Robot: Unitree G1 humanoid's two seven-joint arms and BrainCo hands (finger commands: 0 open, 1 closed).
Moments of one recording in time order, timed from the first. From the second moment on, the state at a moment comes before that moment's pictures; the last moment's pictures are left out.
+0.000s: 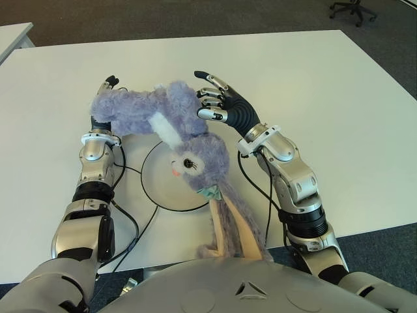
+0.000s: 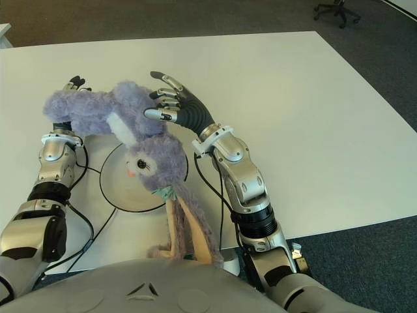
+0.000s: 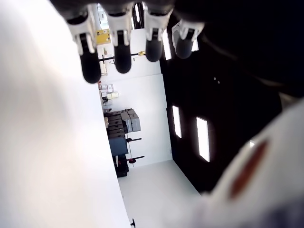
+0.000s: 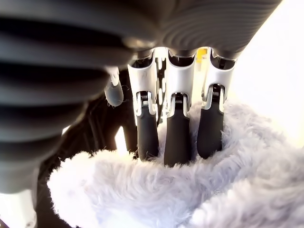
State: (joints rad) left arm -0.41 0.32 0.22 0.85 -0.14 -0.47 -0.12; right arm -0.32 -0.08 0.26 -0.36 0.18 0.49 0.26
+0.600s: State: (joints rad) left arm -0.41 0.32 0.22 0.85 -0.14 -0.47 -0.12; right arm -0.32 -0.07 0.25 -0.36 0.19 0.54 0.26
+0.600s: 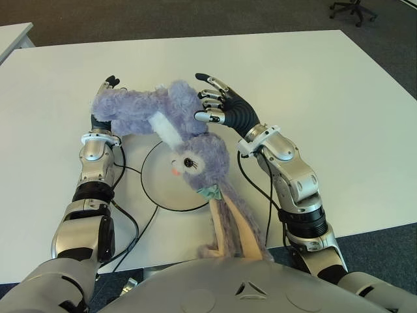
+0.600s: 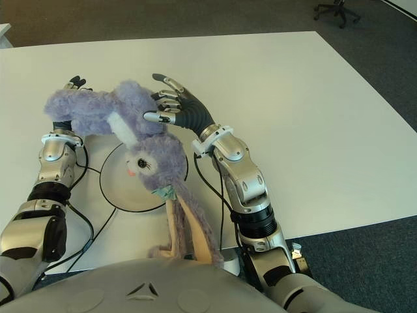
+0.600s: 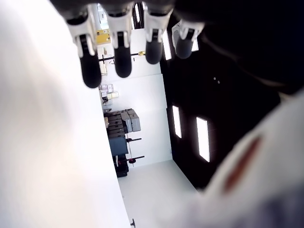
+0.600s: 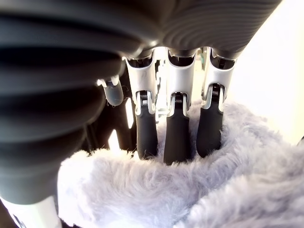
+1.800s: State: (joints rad) left arm -0.41 0.32 0.22 0.87 -0.13 -0.47 -0.12; right arm -0.52 -0.06 0.07 0.10 0.16 0.28 0.23
